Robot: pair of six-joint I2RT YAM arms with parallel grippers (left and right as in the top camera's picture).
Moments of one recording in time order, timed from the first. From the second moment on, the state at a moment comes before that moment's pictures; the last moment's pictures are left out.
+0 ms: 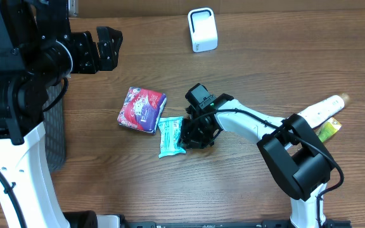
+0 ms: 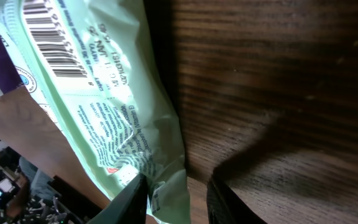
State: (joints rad) left arm 0.03 1.55 2.30 -1.39 0.25 -0.07; right arm 0.67 2.06 1.30 -0.64 -0.58 0.74
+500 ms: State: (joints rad) left arm 0.03 1.55 2.30 -1.39 0.25 -0.07; right arm 0.67 2.06 1.30 -0.65 -0.62 0.76
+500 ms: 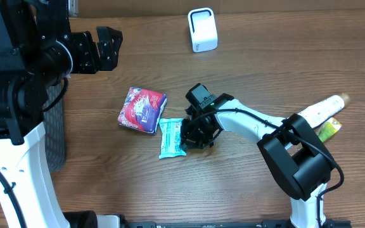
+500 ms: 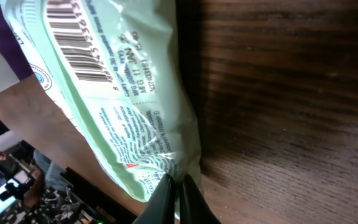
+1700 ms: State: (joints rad) left arm 0.03 1.55 2.30 -1.39 0.25 -0.07; right arm 0.33 2.06 1.54 -1.11 -0.57 0.34
